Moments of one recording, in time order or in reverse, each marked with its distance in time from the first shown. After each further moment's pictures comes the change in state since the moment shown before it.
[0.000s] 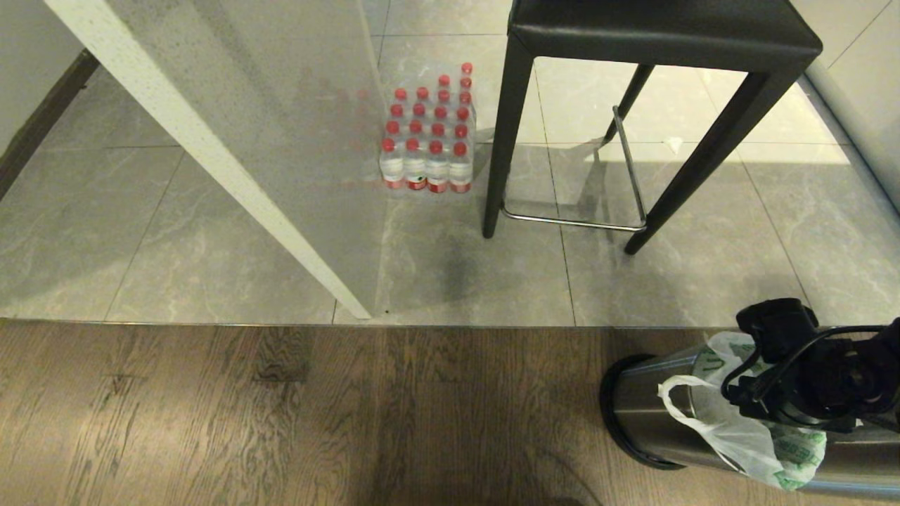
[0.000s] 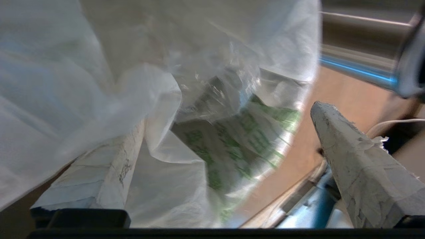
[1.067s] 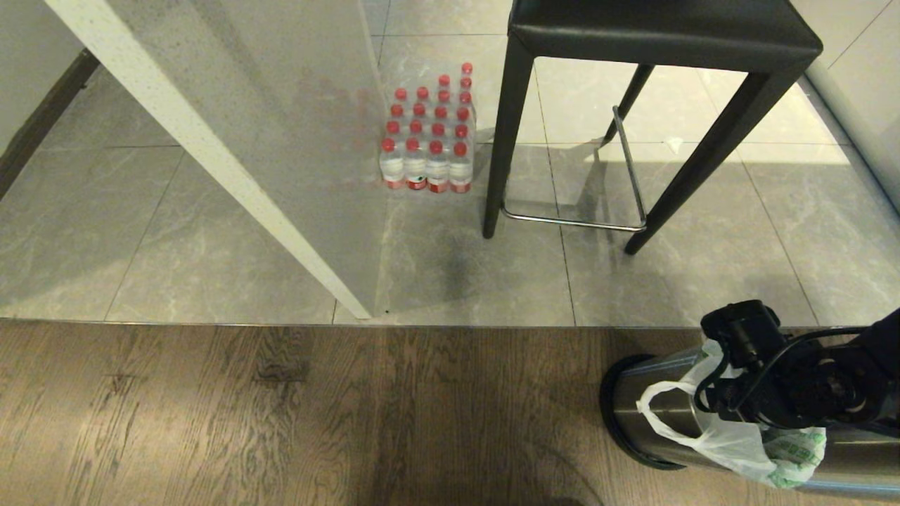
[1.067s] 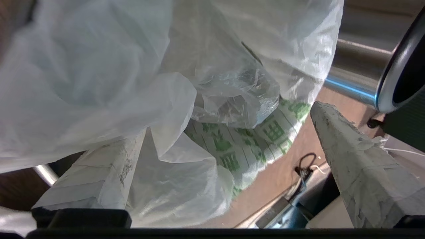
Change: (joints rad) left arm 0.000 0.000 0.000 0.000 0.000 0.000; right arm 0.159 -0.026 0.002 0.032 -0.116 -0.024
